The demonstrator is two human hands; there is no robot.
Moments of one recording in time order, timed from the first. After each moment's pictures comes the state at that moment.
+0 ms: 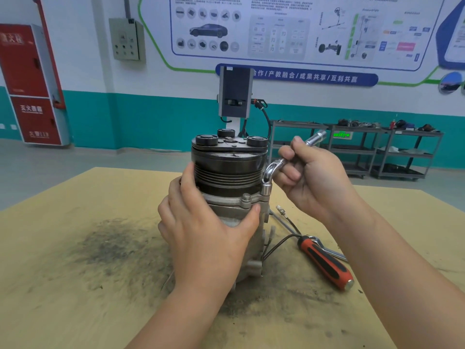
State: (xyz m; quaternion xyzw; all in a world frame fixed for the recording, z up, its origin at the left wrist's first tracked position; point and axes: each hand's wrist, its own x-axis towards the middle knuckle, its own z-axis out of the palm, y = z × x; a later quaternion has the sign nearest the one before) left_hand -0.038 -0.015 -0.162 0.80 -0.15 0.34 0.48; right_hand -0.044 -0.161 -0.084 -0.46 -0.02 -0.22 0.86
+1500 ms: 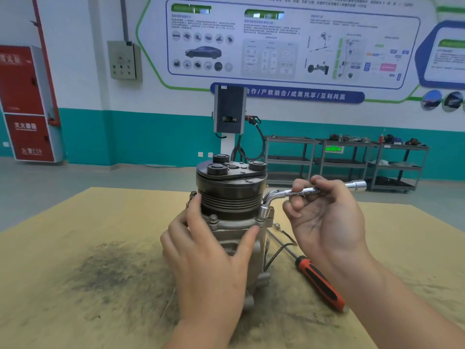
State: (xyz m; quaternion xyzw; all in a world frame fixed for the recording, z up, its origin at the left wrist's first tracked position) left_hand -0.042 -0.015 -0.165 0.80 -0.13 0.38 0.44; right_hand -0.072 -0.150 -0.098 -0.35 -0.03 -0.34 0.87
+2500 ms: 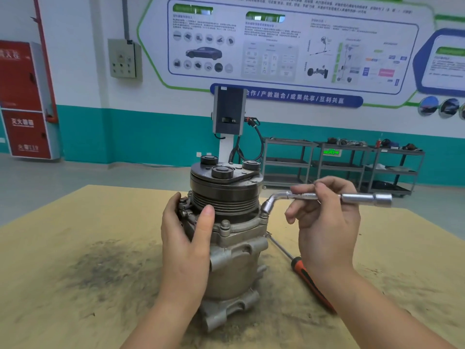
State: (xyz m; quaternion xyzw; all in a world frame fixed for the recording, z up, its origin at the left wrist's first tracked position) left_hand -0.010 -0.001 -0.168 0.62 -0.19 0.17 0.74; right_hand -0.074 -0.149 -0.117 -0.51 -0.08 -0.51 0.69
